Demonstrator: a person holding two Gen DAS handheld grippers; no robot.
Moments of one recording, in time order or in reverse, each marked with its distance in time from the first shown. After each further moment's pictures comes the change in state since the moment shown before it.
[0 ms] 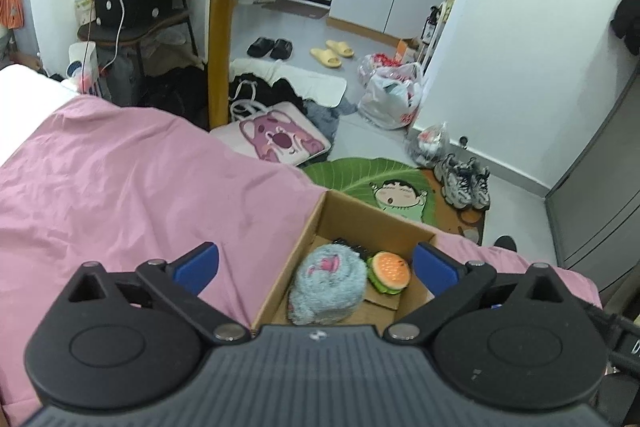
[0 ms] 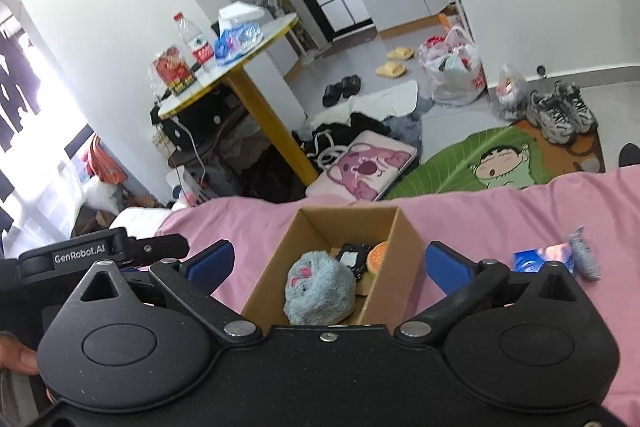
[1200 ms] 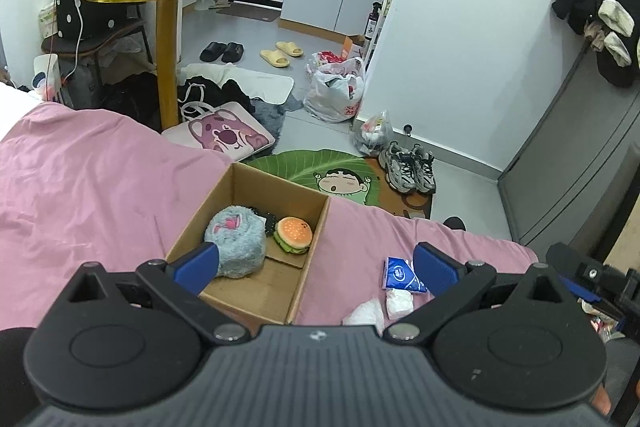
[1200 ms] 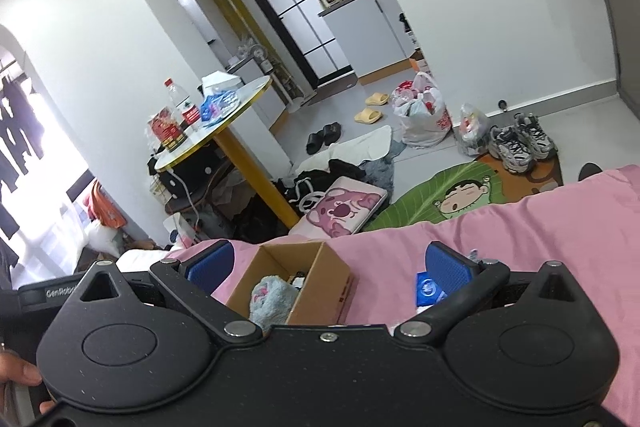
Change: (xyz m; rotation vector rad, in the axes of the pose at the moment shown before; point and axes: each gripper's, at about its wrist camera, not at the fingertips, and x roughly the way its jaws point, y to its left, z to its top) left arm -0.061 -0.081 -0.048 0.060 -0.001 -0.103; right arm -0.107 -0.079 -0.001 0.048 -0.138 -0.012
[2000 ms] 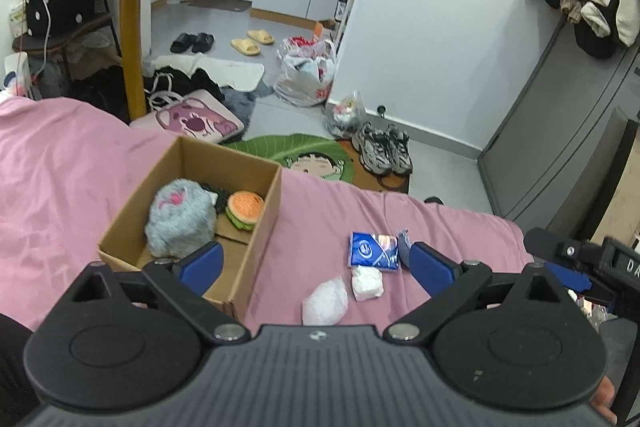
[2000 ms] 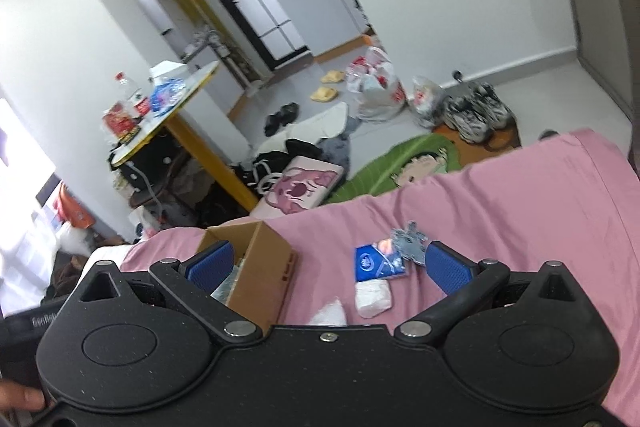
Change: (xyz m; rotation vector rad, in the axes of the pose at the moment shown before) left arm 0.036 -0.037 -0.034 0.047 0.034 -0.066; right arm 0.001 -0.046 -0.012 0.075 0.069 -0.109
